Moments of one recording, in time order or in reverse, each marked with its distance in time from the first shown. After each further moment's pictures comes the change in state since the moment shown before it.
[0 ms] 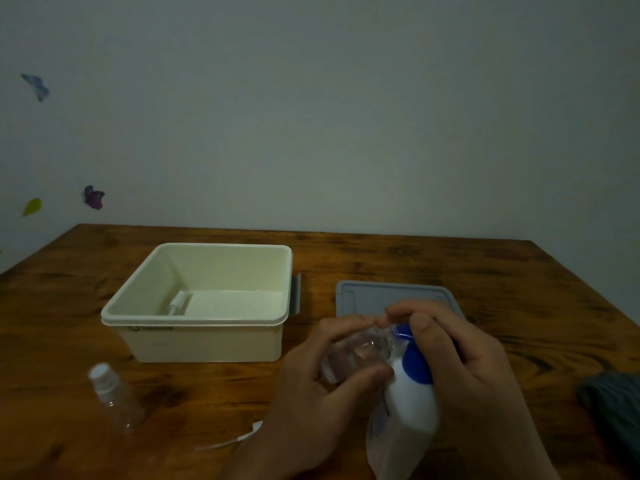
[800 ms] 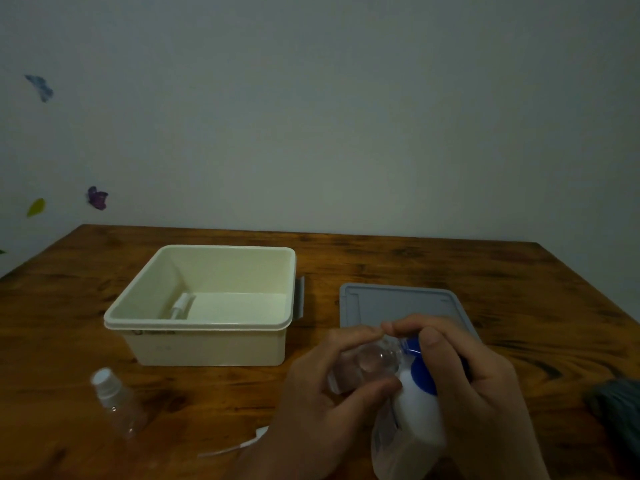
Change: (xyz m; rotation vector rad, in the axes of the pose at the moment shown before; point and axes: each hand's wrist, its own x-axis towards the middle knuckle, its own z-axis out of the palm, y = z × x) left_hand -0.002 -0.001 -0.001 0.038 -0.027 -0.043; right_hand -0.003 0.007 0.006 -0.039 0.065 -0.051
